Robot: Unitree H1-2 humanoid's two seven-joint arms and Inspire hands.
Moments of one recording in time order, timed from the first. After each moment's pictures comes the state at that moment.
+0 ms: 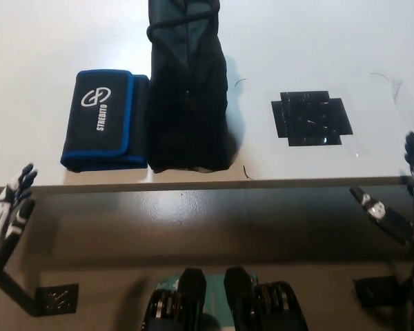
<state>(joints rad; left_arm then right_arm) -0.05 0.40 0.13 -0.03 0.12 -0.19 -0.07 -0.16 -0.18 -0.06 0.15 -0.10 -0.38 -0.17</state>
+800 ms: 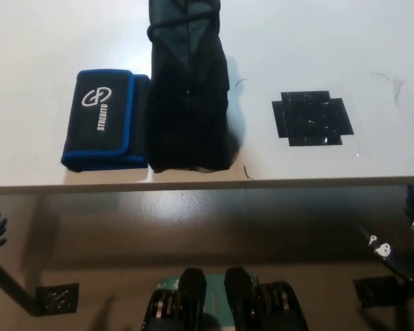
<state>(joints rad) 0.00 0.37 0.23 0.28 0.00 -0.41 -0.08 -0.10 -0.17 -0.10 0.31 0.02 -0.40 -0.10</state>
